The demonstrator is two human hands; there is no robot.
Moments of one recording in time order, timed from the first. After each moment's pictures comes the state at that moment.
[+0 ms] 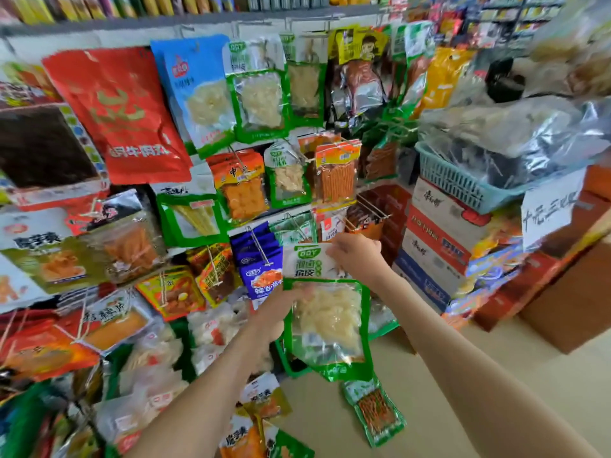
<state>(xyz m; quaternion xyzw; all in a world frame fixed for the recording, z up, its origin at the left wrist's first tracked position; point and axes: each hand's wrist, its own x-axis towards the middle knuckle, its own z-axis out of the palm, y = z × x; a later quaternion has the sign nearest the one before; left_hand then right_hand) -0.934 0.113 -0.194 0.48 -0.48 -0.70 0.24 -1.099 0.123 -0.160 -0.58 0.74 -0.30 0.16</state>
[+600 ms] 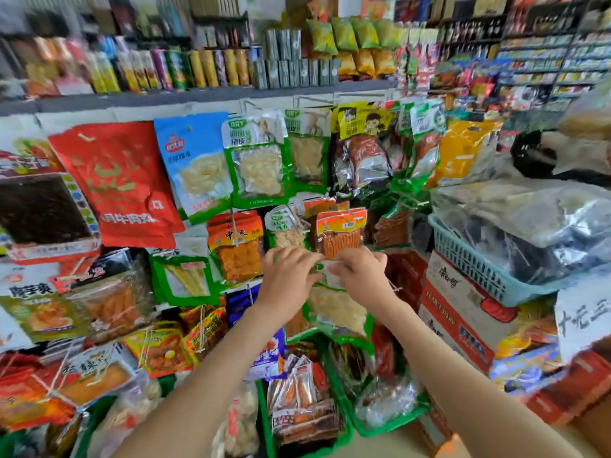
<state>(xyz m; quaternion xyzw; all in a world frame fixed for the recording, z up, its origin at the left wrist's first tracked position) -1.040 -0.006 -0.107 0.43 -0.86 0.08 0.25 -1.194 0.027 -0.108 -0.66 0.66 -0.36 0.05</state>
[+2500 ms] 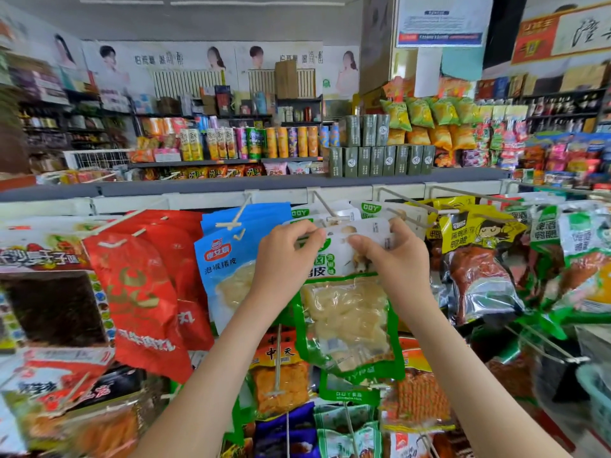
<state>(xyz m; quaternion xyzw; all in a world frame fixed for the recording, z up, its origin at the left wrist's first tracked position) -1.004 -0.203 0.053 0.46 -0.71 -0.08 0.53 -1.163 -0.201 0.036 -0.58 0.44 -0.66 0.20</state>
